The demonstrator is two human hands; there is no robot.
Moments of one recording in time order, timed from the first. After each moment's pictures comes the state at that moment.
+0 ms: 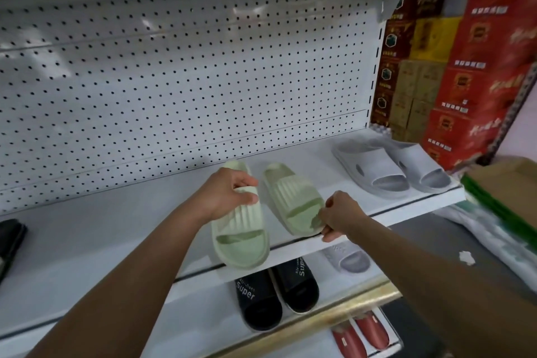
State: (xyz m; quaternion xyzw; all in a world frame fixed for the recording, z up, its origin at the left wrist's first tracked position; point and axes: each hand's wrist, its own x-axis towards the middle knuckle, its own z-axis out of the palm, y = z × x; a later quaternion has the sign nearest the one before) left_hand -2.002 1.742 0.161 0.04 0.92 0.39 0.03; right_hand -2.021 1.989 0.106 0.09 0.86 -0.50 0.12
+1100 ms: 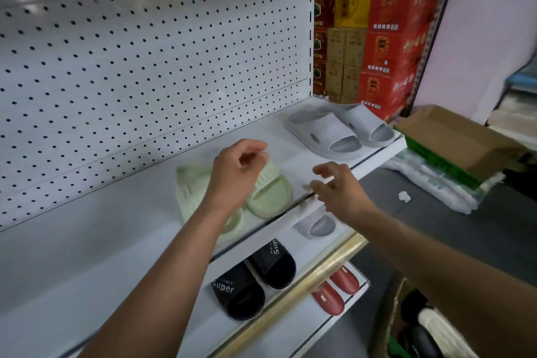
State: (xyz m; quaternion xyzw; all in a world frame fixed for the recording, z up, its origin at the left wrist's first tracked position) left_hand -2.019 1.822 0.143 0.14 0.83 0.53 -0.09; right_hand -1.987 2.022 0.081 0.08 0.86 -0.50 -0.09
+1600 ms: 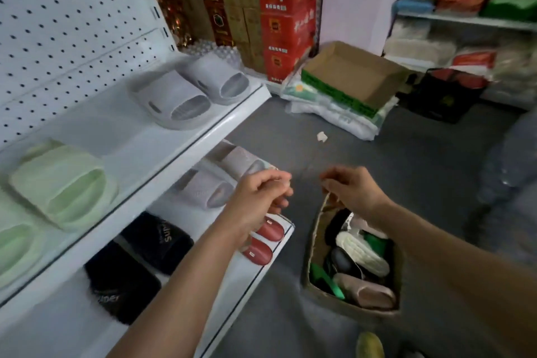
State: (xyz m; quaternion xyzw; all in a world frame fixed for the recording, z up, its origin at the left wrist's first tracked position) left_hand -1.938 2.062 0.032 0.16 0.75 0.57 0.29; right_hand -1.865 2.252 -0.006 0.24 0.78 -0.58 -0.06
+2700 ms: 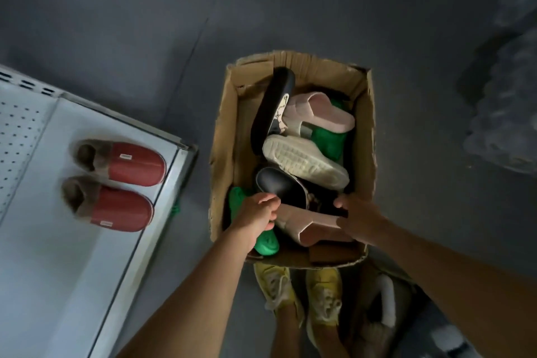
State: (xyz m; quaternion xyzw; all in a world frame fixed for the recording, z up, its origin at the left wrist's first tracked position) left_hand -1.893 2.339 -0.571 -0.16 0.72 0.36 0.57; right_hand -1.745 2.492 -0.581 0.38 0.77 -0.34 0.39
